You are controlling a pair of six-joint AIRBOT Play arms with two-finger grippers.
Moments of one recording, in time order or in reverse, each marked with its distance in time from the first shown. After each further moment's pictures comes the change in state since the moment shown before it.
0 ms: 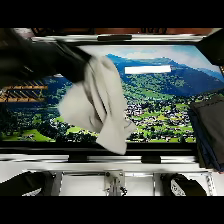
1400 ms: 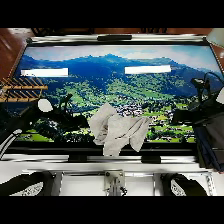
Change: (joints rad) left arm 0.491 -0.116 -0.867 -0.507 -0.035 0.013; right arm 0.000 -0.037 -0.706 -0.309 0.165 -0.021
